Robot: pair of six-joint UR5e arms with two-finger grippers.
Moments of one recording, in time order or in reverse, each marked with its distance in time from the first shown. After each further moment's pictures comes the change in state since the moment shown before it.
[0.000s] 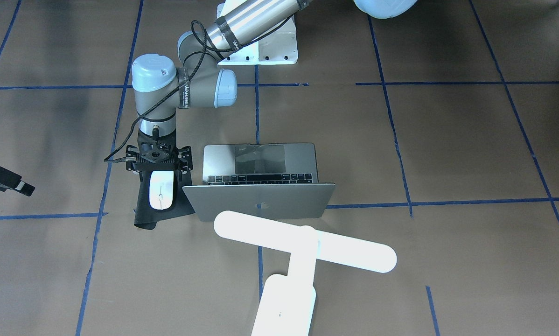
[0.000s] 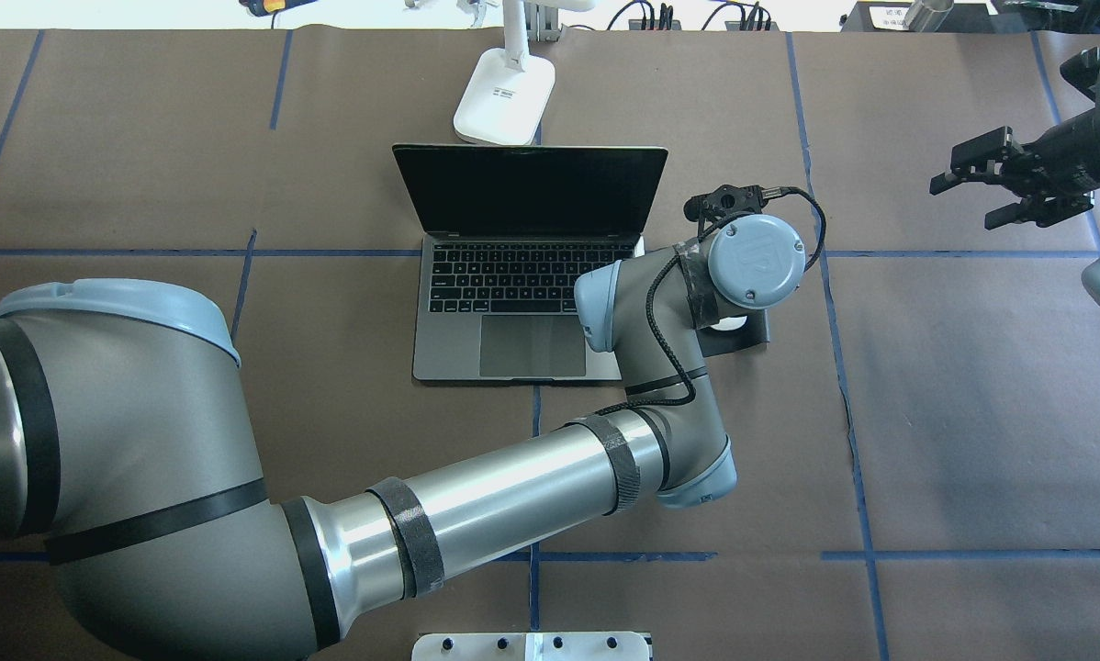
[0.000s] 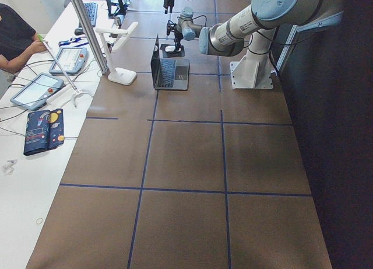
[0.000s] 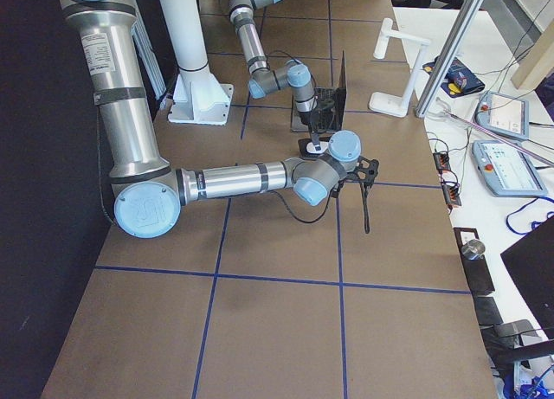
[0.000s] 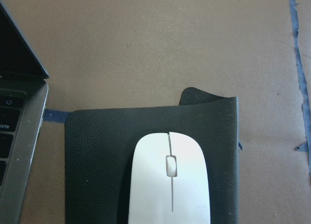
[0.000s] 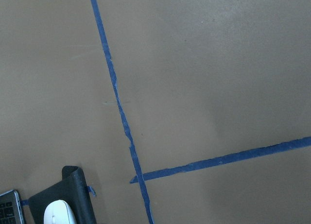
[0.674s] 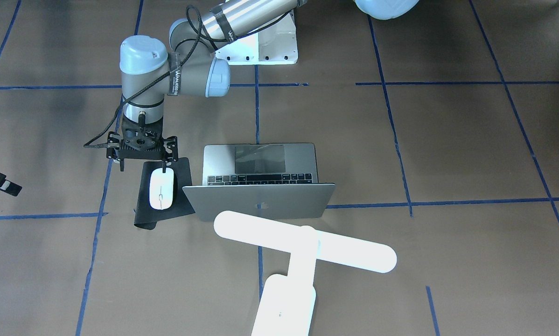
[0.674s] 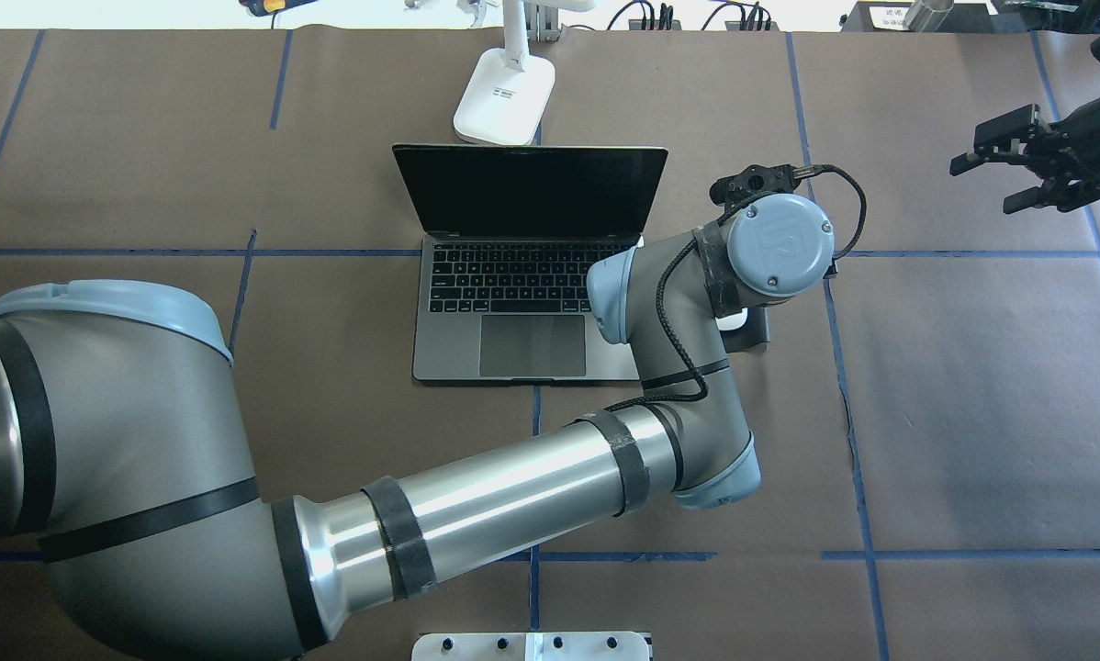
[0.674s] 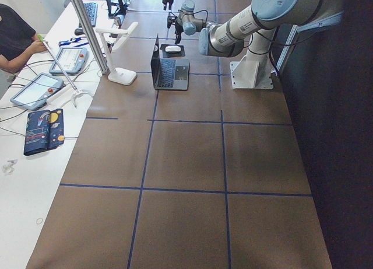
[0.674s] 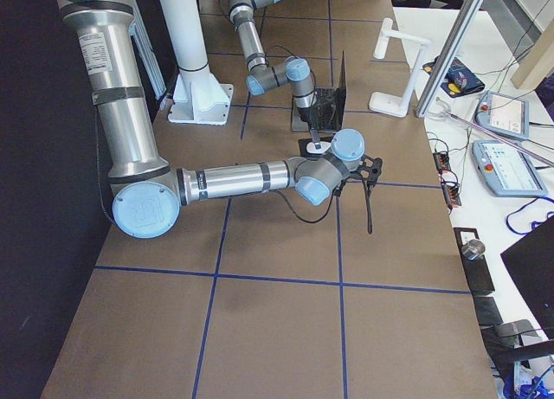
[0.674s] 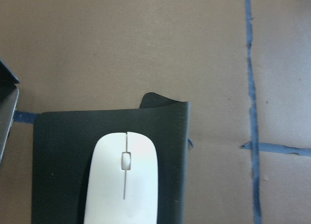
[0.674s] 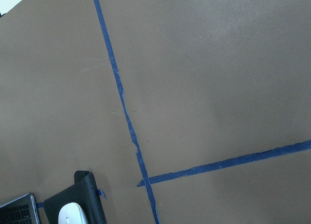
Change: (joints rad) left arm -0.004 0.059 -0.207 0.052 -0.032 -0.012; right arm 0.058 0.003 0.004 -0.006 0.041 -0.001
